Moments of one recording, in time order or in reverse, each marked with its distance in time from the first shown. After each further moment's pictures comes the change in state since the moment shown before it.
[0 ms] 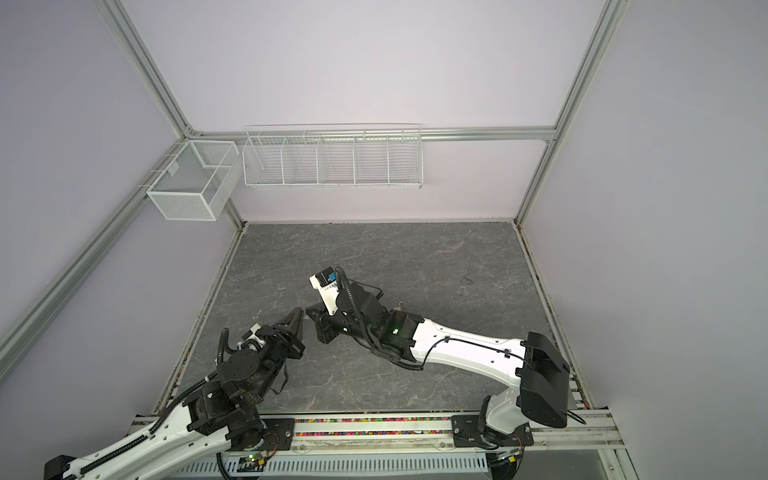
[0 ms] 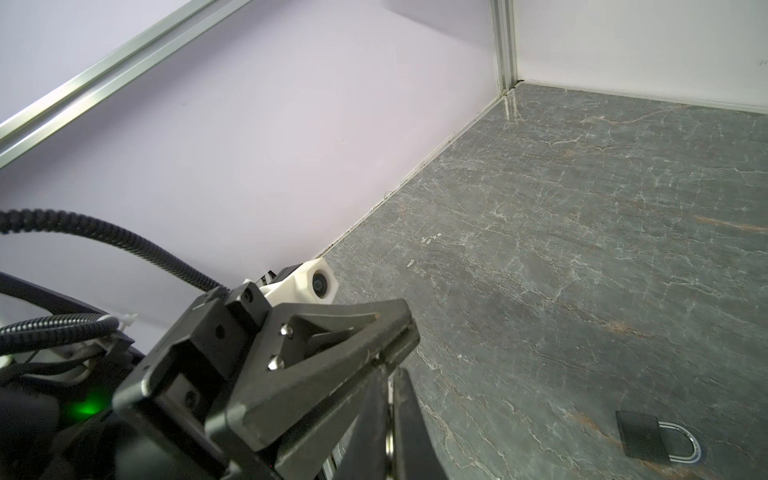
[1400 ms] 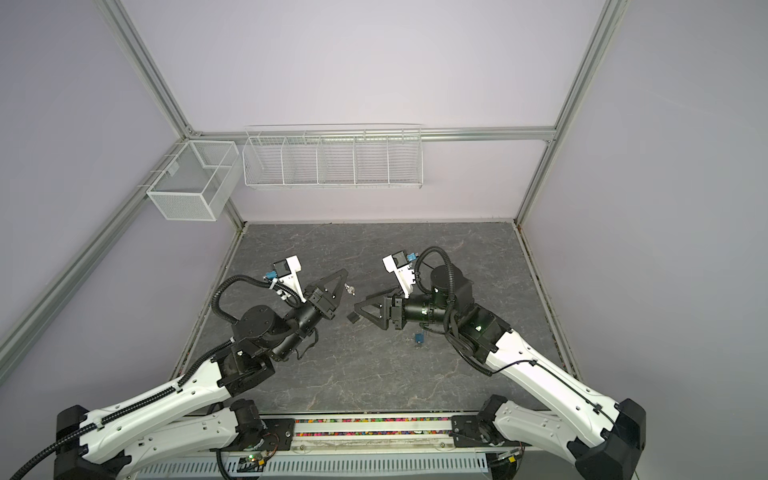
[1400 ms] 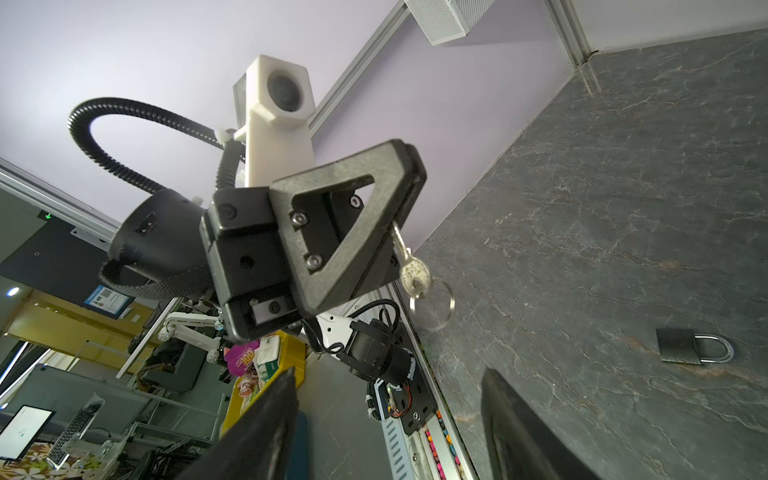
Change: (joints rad) left arm 0.002 0.504 0.398 0.386 0.380 1.287; right arm -0.398 -0.467 -0.238 -0.066 -0.639 0.246
